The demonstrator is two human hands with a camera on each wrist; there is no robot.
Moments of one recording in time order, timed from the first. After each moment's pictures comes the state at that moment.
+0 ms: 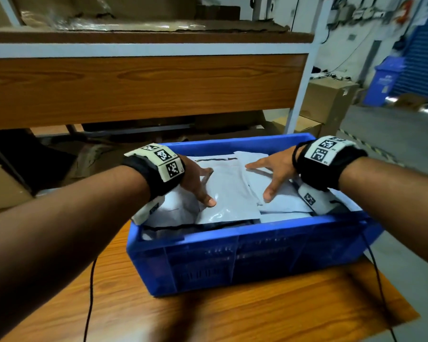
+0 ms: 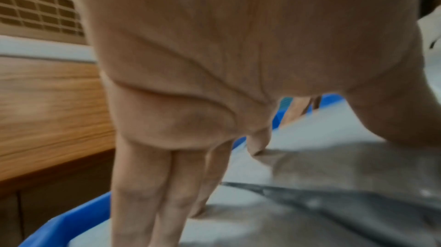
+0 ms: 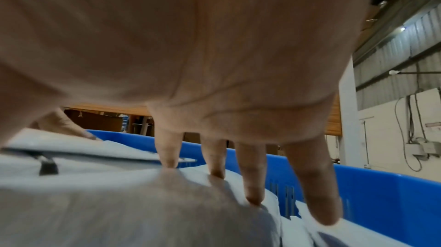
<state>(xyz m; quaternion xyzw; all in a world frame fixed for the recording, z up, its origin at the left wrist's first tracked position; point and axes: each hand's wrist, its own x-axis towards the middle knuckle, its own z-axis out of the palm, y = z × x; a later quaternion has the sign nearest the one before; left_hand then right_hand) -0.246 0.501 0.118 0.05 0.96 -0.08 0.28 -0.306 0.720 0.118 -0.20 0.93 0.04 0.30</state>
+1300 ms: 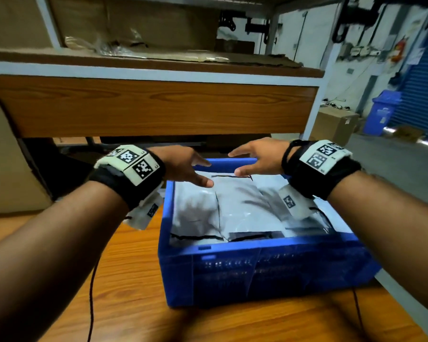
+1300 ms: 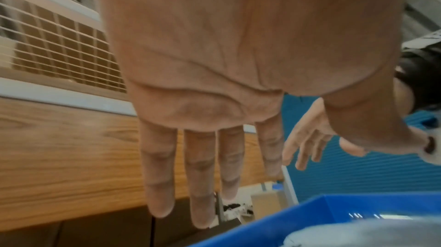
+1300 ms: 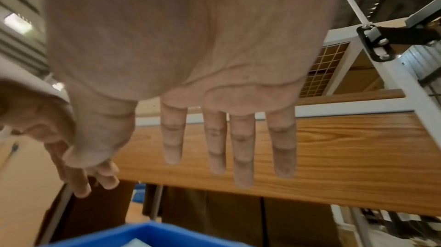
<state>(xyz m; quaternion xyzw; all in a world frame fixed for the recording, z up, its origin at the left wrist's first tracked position) -0.214 0.430 0.164 0.13 0.99 0.03 0.09 -0.269 0.645 0.172 -0.31 0.95 0.01 0.05</state>
